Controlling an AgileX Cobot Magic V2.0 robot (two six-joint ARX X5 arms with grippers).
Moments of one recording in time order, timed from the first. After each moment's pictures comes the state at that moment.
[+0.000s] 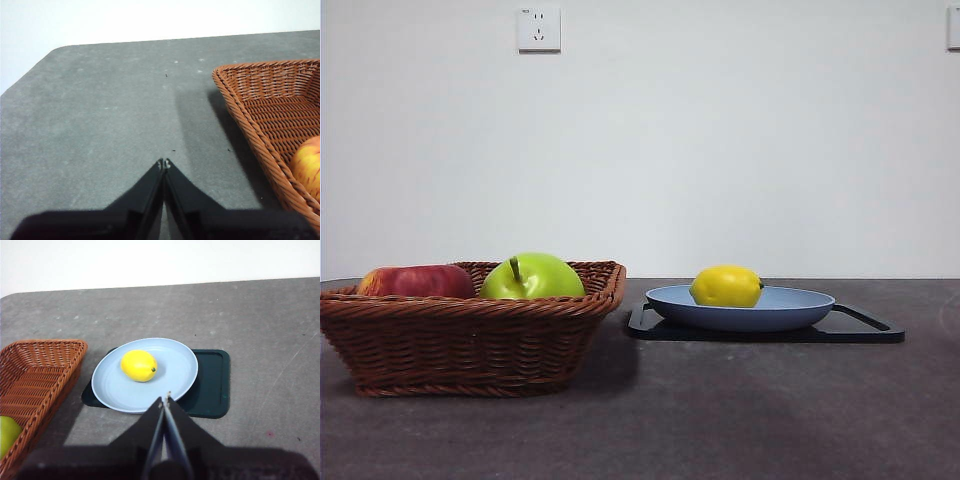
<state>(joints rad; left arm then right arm) 0.01 0.01 0.04 -0.24 0.00 0.04 0.54 0.46 0.50 -0.33 0.29 0.19</state>
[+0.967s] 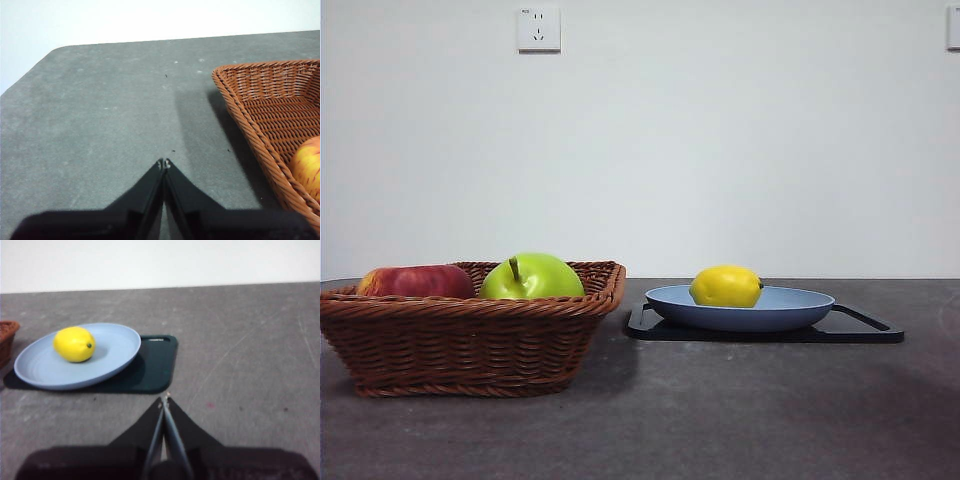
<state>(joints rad) 0.01 0.01 0.04 -0.24 0.00 0.04 0.00 0.00 0.02 -0.16 -0.13 0.01</state>
